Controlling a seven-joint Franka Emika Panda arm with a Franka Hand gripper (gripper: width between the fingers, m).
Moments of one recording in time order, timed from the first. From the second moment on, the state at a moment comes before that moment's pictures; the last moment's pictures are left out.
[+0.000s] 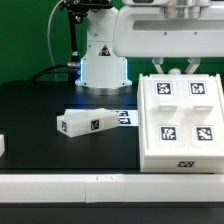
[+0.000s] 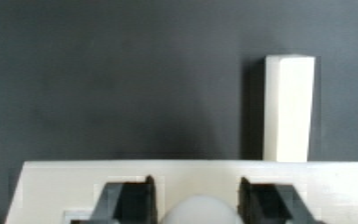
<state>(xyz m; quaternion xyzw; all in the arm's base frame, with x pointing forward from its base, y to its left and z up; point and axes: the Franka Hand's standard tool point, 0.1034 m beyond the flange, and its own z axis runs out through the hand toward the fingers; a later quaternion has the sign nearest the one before) 0.553 0.080 0.131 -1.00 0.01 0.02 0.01</state>
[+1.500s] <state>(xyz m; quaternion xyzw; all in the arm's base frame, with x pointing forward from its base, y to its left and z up) 0.567 0.066 0.138 -0.99 0.03 0.16 -0.01</state>
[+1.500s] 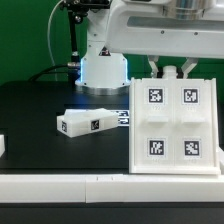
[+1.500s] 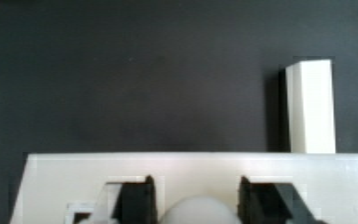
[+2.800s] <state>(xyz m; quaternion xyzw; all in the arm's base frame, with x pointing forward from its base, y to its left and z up) 0.561 0.075 0.133 -0.99 0.02 0.13 0.00</state>
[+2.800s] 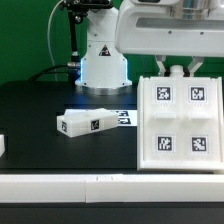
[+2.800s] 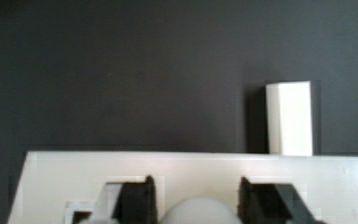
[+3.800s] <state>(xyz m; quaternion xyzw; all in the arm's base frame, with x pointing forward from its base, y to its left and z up) 0.553 0.075 0.145 -0.98 0.01 0.18 -0.01</state>
